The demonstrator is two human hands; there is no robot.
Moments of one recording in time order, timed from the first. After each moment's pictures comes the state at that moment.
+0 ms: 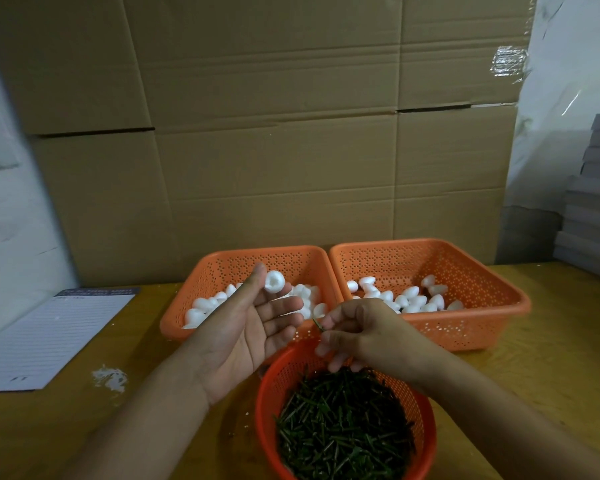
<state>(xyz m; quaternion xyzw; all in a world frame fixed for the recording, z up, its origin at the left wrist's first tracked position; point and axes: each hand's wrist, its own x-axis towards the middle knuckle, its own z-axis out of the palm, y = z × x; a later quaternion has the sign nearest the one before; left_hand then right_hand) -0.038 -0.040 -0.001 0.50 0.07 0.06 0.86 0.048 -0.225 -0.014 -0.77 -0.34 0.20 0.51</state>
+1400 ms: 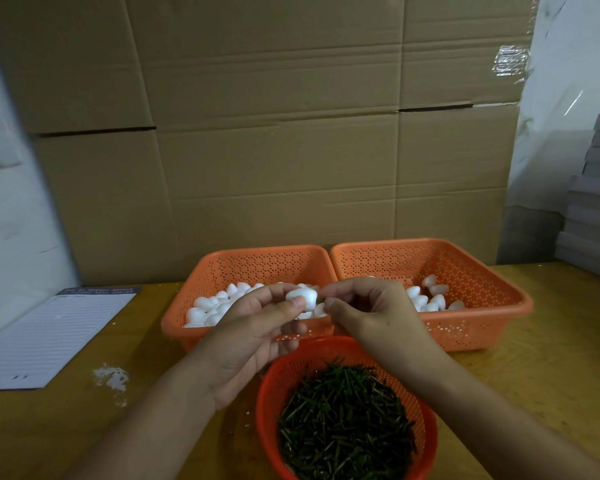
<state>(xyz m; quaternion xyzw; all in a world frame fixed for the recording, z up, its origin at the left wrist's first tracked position) -0.041 -0.047 -0.010 0.61 0.02 0.08 0.79 0.034 -0.219 -0.007 -0.69 -0.33 0.02 0.64</state>
